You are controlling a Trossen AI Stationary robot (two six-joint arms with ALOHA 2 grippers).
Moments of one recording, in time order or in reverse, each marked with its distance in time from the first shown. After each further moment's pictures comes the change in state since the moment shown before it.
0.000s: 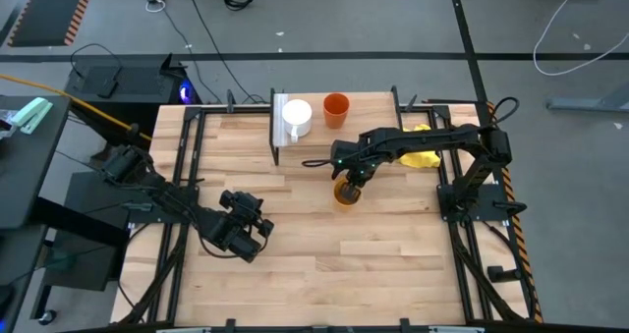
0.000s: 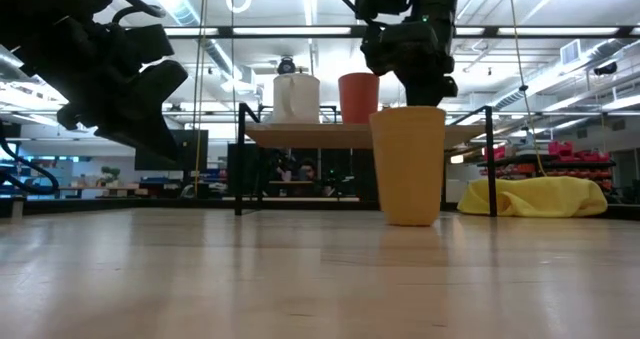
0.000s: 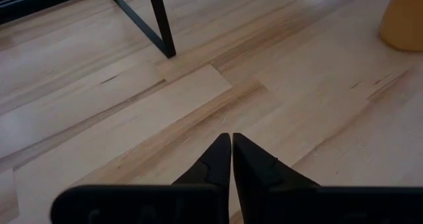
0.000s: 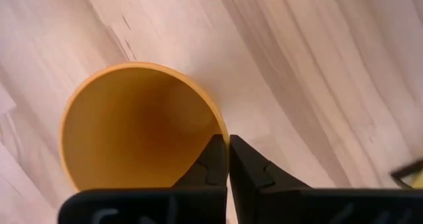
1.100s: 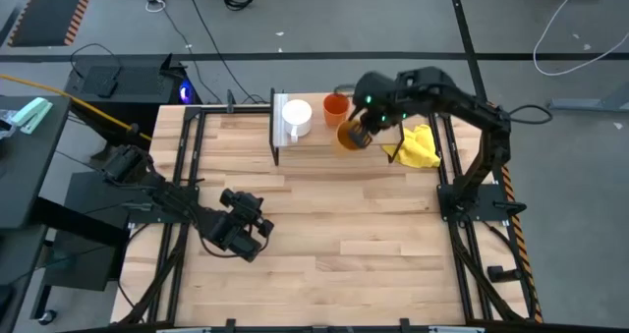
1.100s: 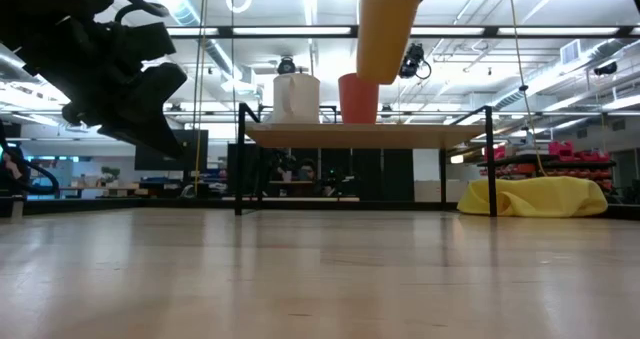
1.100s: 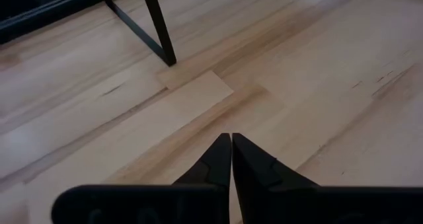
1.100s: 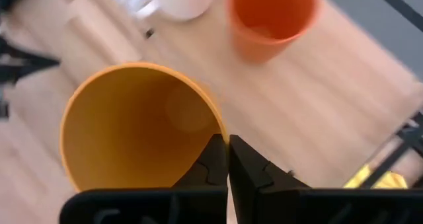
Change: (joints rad) left arm 0.003 0.000 0.000 0.000 -0.018 0.054; right arm -0.095 -0.001 0.752 -0.521 0.204 0.073
